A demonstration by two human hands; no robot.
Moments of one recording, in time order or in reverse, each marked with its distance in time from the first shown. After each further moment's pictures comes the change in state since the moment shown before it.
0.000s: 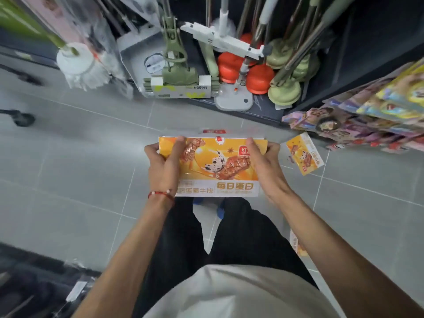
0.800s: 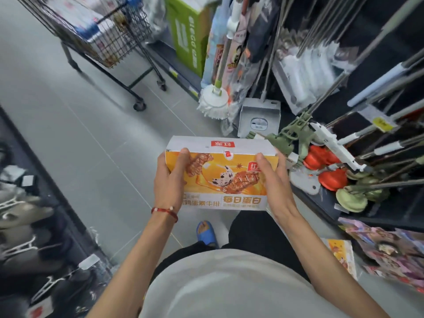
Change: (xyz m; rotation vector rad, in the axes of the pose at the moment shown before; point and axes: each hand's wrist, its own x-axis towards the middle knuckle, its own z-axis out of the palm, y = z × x) left_hand -0.018 0.009 -0.342 -0.421 0.321 0.102; right_hand -0.124 -0.110 0.304 -0.158 -0.377 -0.309
